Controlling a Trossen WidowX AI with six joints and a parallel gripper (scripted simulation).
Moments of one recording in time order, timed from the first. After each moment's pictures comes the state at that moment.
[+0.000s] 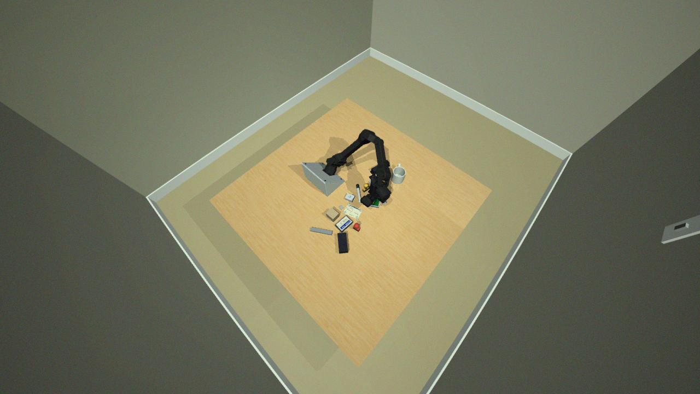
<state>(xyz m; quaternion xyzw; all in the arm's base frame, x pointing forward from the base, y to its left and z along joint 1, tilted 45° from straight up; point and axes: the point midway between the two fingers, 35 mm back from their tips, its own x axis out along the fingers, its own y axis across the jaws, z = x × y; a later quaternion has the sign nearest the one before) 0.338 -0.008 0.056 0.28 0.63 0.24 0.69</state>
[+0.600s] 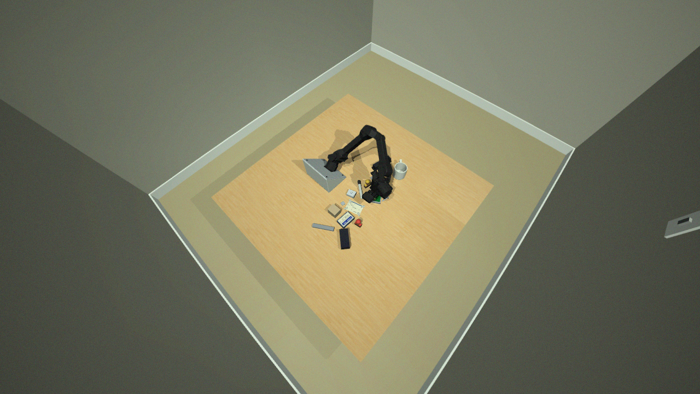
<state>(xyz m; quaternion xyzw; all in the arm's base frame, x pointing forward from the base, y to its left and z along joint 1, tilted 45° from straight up) 0.338 -0.008 0.057 0.28 0.63 0.24 0.69</state>
